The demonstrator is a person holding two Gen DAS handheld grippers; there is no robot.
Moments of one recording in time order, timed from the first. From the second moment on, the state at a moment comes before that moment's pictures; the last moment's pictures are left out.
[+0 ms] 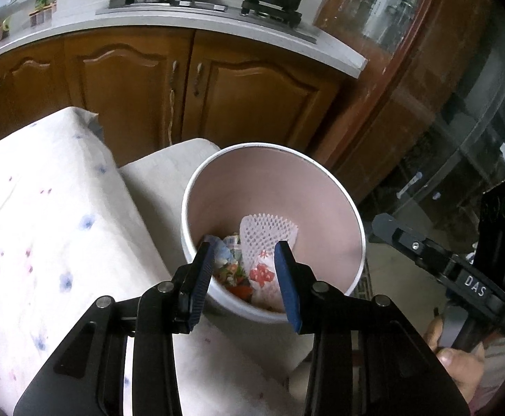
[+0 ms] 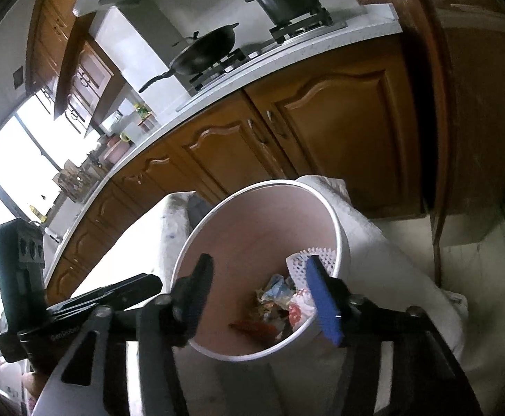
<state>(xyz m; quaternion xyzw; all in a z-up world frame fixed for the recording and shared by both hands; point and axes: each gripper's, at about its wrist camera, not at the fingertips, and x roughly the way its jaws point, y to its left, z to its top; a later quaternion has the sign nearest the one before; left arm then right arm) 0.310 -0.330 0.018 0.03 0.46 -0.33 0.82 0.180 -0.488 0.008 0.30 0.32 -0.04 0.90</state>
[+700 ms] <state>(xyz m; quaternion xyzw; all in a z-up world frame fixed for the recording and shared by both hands) 0.261 -0.200 0.019 -0.06 0.45 -0.27 0.85 0.168 -0.419 0.018 0.28 0.31 0.01 0.91</state>
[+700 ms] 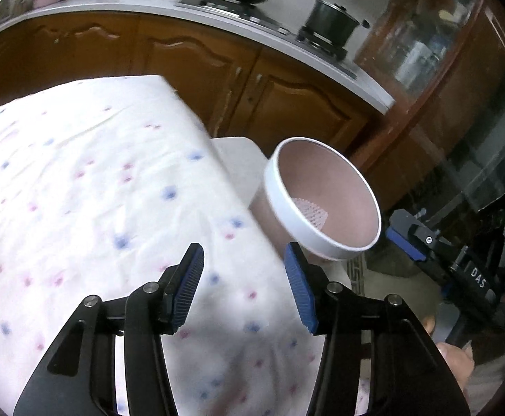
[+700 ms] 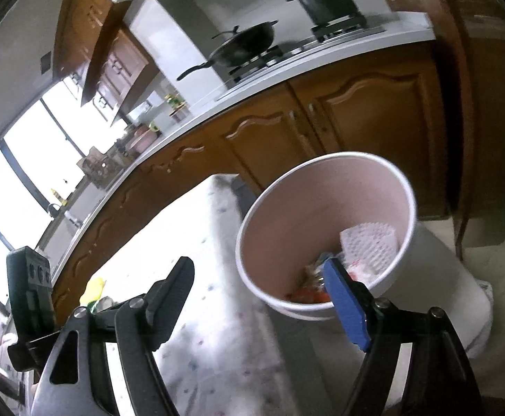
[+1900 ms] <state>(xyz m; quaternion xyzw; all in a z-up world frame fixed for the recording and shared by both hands) 0.242 0.066 -0.019 -0.18 0.45 -0.02 0.88 0.193 -0.257 0.020 0.22 0.35 0.14 0.90</state>
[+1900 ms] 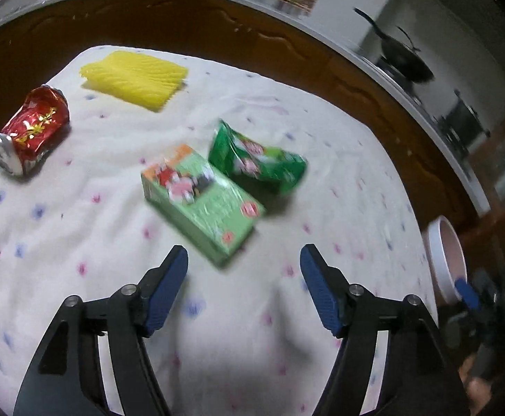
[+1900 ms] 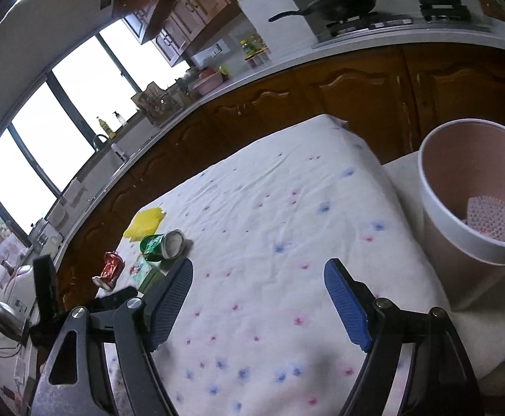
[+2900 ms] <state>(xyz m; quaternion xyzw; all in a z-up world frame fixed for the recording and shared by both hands) 0.245 0.152 -0.024 -0.18 0.45 -0.05 0.87 0.306 -0.063 -0.001 0.03 0.43 0.35 0.84</state>
